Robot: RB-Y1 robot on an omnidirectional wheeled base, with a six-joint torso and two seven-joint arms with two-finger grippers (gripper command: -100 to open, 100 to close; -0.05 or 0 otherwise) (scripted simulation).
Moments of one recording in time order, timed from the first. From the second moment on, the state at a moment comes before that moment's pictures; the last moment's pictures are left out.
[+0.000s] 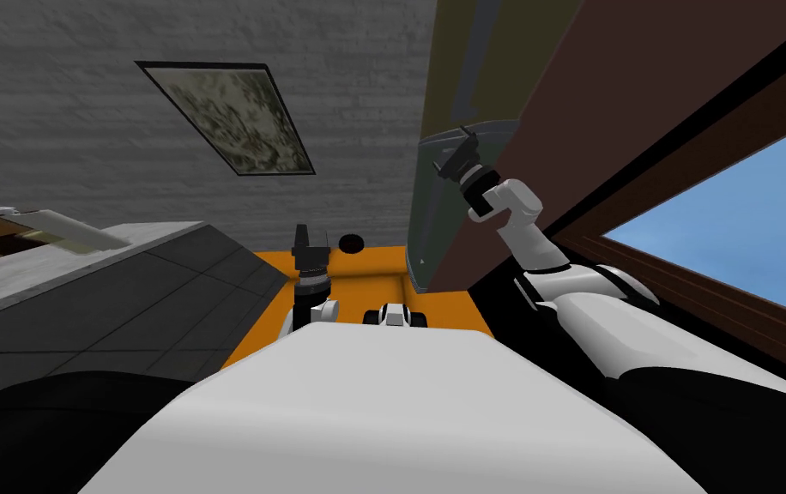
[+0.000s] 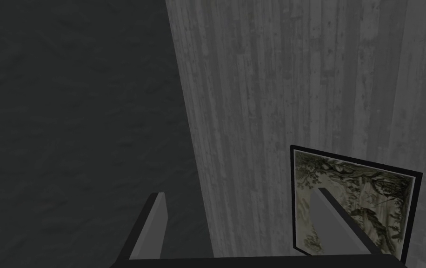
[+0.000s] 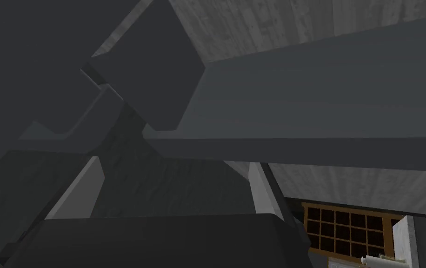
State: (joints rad) left arm 0.50 -0.01 -0.01 -2.24 -0.12 -0.60 0.06; right arm -0.81 -0.82 0.27 -1.52 0.65 -0.06 1.05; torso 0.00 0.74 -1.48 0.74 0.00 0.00
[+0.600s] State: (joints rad) left arm 0.50 -0.01 -0.01 -2.24 -0.12 -0.60 0.06; right arm -0.91 -0.93 0.30 -1.43 0.67 -0.02 1.14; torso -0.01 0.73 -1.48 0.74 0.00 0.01
